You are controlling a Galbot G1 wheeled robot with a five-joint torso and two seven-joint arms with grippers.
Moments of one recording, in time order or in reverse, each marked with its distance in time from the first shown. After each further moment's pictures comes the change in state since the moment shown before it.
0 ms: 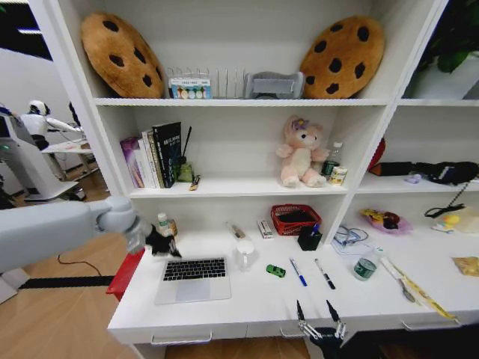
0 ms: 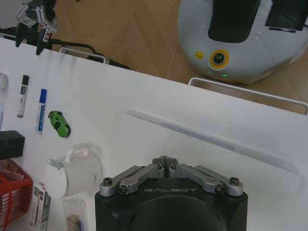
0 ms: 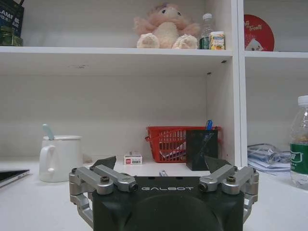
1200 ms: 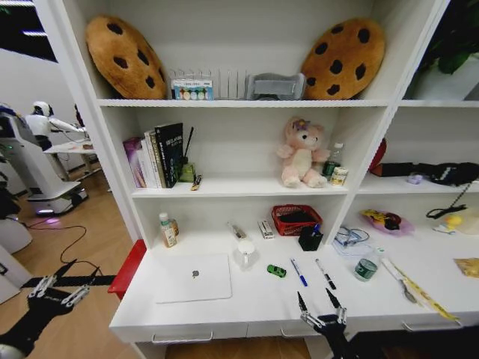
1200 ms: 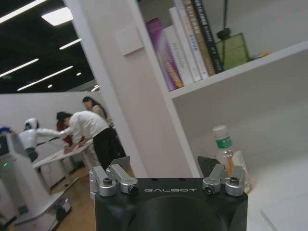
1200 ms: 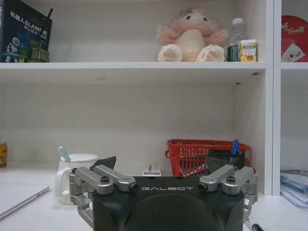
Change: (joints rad) left arm -0.207 -1.639 0.140 -0.465 -0.536 0.608 -0.598; right arm -0.009 -0.174 0.035 0.166 0.110 -0.180 -0.045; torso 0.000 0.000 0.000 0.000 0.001
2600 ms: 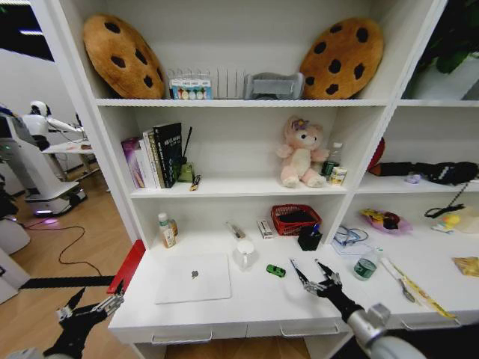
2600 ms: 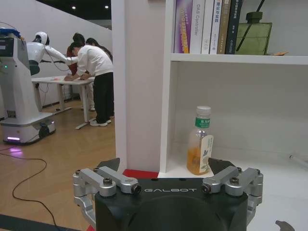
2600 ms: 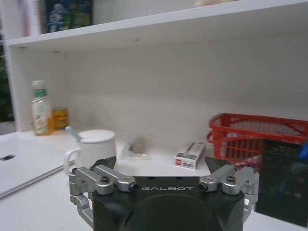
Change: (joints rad) left arm -0.032 -0.204 0.228 -0.124 -0.092 0.206 -0.108; right arm 0.291 -0.349 0.069 -0.149 0.362 -0.416 -0.300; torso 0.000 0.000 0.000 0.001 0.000
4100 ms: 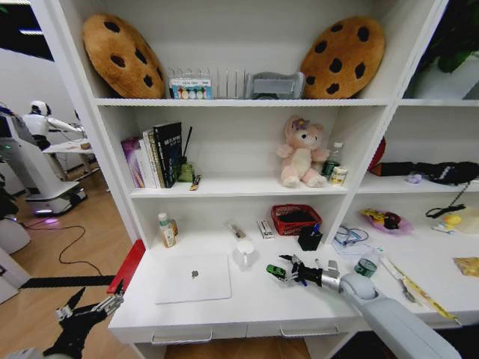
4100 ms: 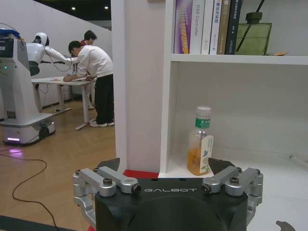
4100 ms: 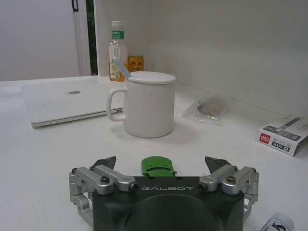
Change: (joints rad) left arm 0.000 0.002 -0.002 0.001 0.001 -0.003 0.001; right arm 0.684 -0.105 -0.569 -0.561 -0.129 0.088 -0.509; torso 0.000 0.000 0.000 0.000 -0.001
